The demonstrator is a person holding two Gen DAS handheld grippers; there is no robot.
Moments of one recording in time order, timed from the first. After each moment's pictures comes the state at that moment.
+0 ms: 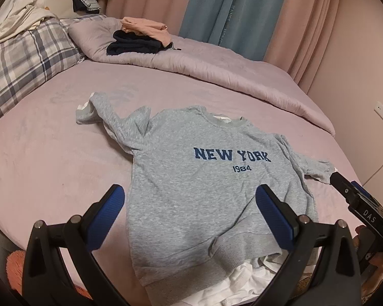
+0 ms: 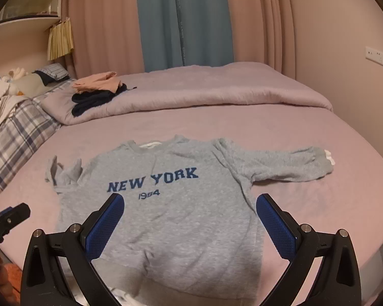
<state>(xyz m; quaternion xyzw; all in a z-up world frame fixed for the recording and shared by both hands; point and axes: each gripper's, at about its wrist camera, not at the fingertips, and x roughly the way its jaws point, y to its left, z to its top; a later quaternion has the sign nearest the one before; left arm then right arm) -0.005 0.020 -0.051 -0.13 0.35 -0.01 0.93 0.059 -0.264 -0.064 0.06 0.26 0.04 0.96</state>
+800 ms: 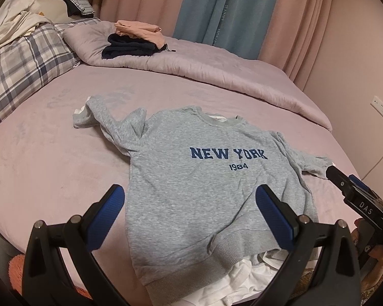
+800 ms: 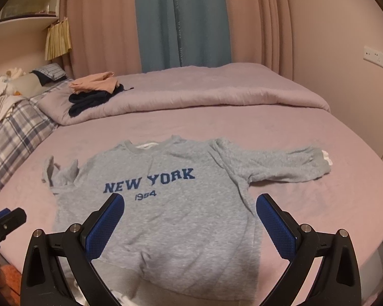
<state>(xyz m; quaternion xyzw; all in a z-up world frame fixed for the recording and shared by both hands) -0.010 0.016 -0.048 -0.12 0.34 -0.03 0.93 0.060 -0.264 -0.066 0.06 0.26 0.03 0.96</state>
